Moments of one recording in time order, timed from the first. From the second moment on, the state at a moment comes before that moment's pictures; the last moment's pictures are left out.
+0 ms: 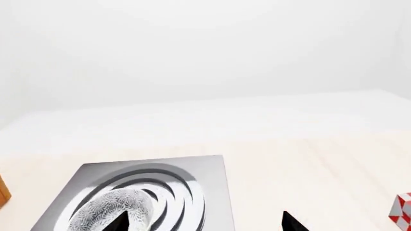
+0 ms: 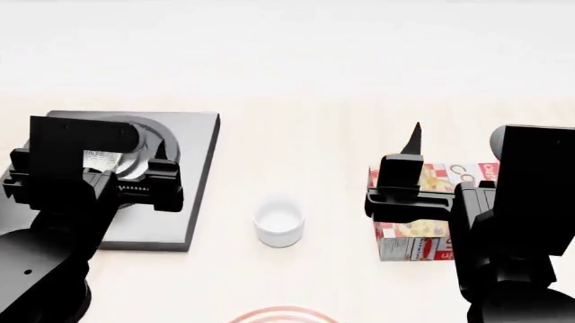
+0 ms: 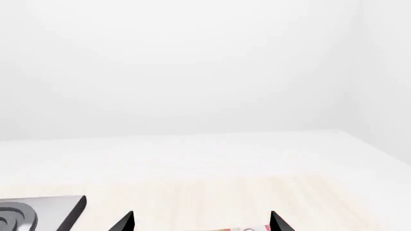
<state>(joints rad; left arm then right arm) -0.75 -0.19 0.29 0.02 -0.39 -0.77 -0.32 0.63 0.26 0.14 -0.63 0.45 1.21 0.21</state>
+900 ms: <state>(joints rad) -1.03 -0.20 0.31 -0.16 -0.40 -0.83 -0.30 0.63 0.26 0.16 -0.63 0.48 1.21 0.24</state>
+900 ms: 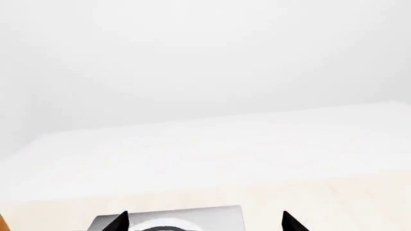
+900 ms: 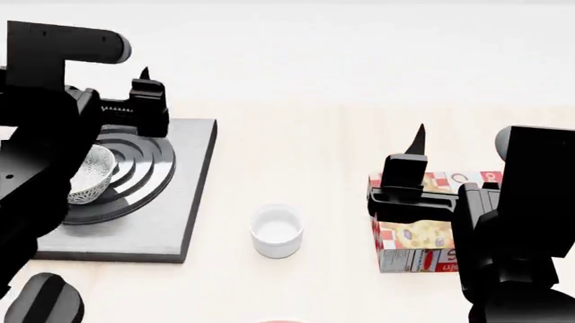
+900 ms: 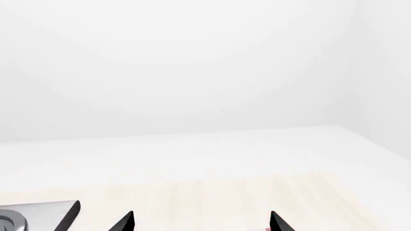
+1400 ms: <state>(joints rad) -1.42 -0.09 0.39 -0.83 -0.33 -0.65 -0.14 0.63 0.27 0.14 -0.62 0.48 1.20 0.24</state>
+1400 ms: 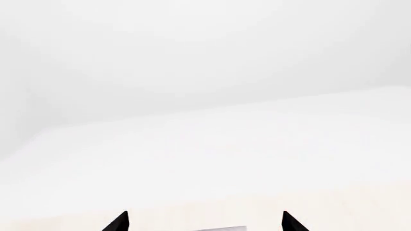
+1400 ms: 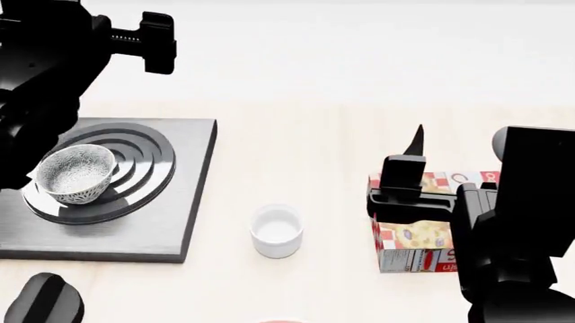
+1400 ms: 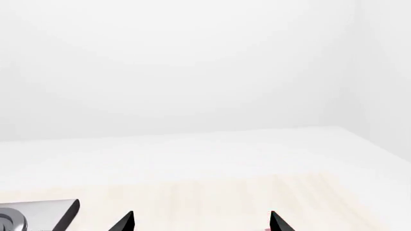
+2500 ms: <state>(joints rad) -1.50 -0.07 0.39 -1.10 -0.37 -0.49 -0.07 0.62 0.29 0.13 -0.61 0.50 1.18 0.26</state>
